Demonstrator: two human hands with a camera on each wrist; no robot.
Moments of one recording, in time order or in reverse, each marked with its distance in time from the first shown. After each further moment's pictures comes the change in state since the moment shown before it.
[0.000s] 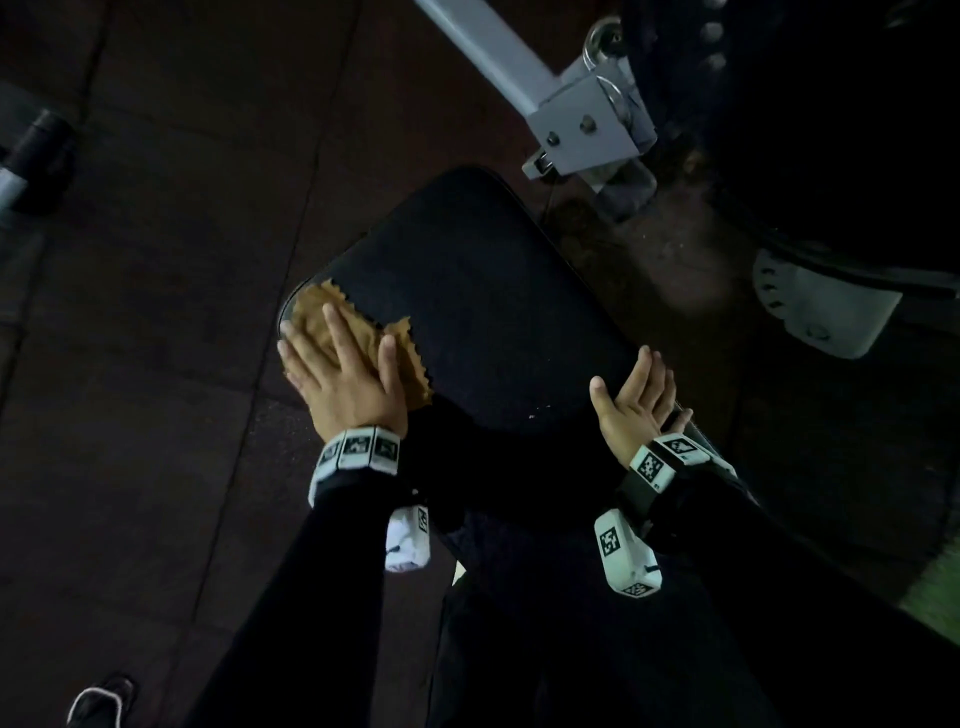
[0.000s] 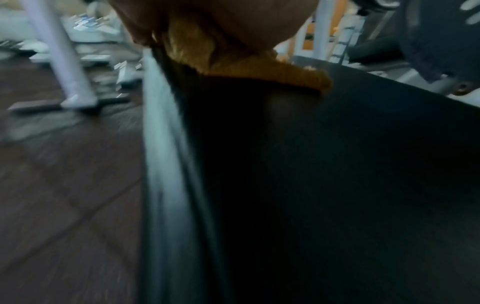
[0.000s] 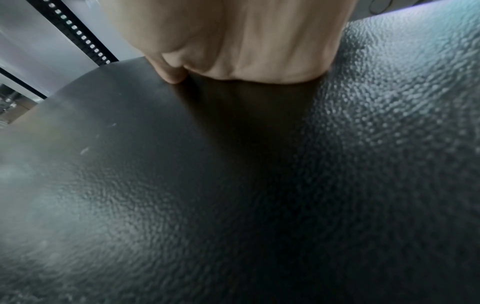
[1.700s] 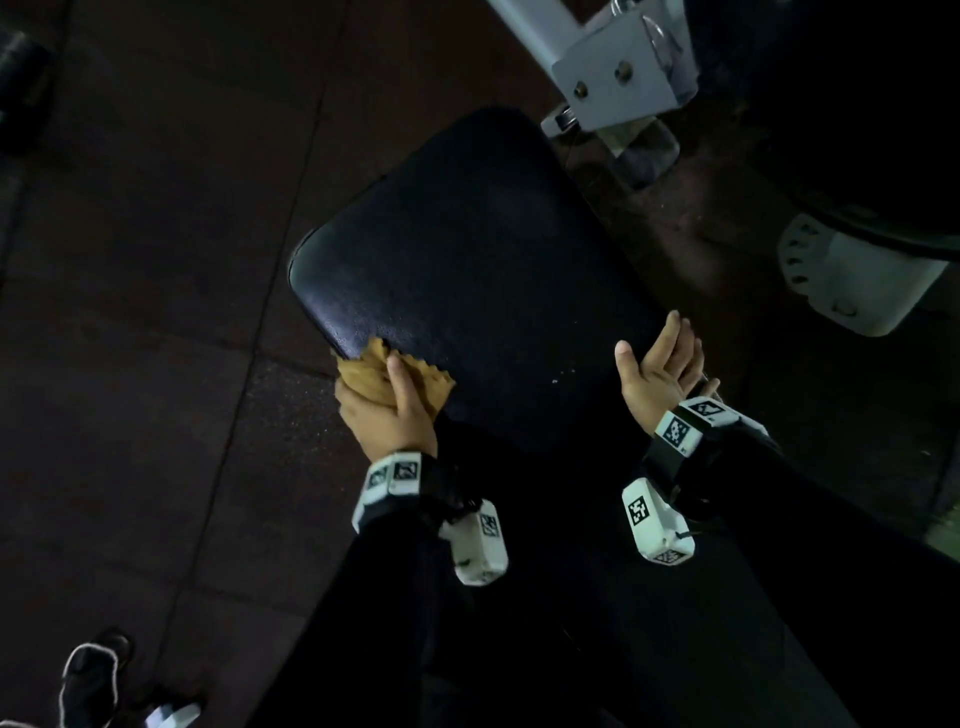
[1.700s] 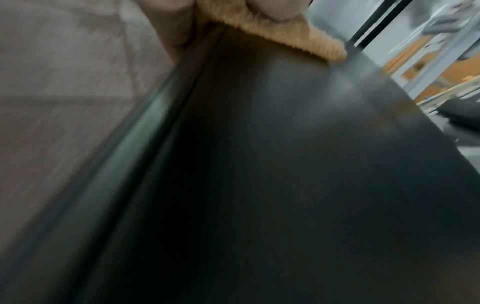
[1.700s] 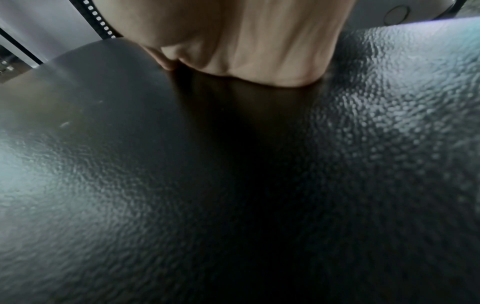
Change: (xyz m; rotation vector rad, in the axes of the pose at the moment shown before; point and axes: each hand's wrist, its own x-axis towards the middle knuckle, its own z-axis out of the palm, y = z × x) left_hand -0.057 -0.016 0.027 -0.619 0.135 -0.504; right_hand 0.004 -0.002 0.002 -0.085 0.036 0.010
